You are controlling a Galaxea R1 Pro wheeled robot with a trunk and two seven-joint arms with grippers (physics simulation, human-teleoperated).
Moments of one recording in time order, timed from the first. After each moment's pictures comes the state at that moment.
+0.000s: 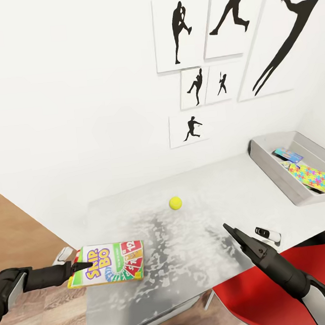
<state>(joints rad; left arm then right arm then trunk) -0.72 0.48 0.04 -0.41 0.12 0.69 -1.17 -0.07 -0.14 -0.11 -1.60 -1.03 0.50 0.99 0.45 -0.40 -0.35</state>
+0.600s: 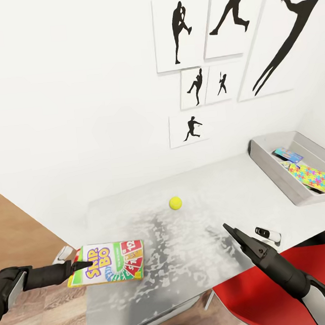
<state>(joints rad) -0.72 0.48 0.04 -0.43 0.12 0.69 -1.17 -0.07 -0.14 -0.11 -1.60 -1.03 0.50 1.00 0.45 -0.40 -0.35</state>
